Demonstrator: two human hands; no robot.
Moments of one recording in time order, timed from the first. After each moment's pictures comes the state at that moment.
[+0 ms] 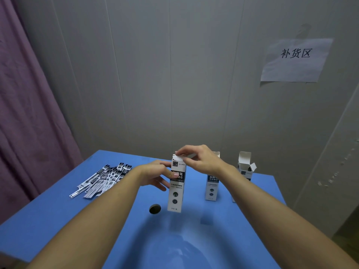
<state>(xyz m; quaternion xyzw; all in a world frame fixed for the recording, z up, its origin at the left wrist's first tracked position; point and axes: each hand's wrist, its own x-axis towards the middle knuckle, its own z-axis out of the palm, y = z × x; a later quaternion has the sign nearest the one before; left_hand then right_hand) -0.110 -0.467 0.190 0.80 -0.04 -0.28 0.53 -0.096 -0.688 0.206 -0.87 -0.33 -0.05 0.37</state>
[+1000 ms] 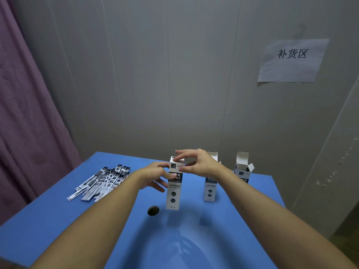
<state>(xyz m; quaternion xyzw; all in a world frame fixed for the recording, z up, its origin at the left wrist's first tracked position) -0.105 -0.470 0.178 0.81 -0.02 -0.23 0.54 -0.092 -0.689 0.193 -0.85 -0.28 0.03 0.45</state>
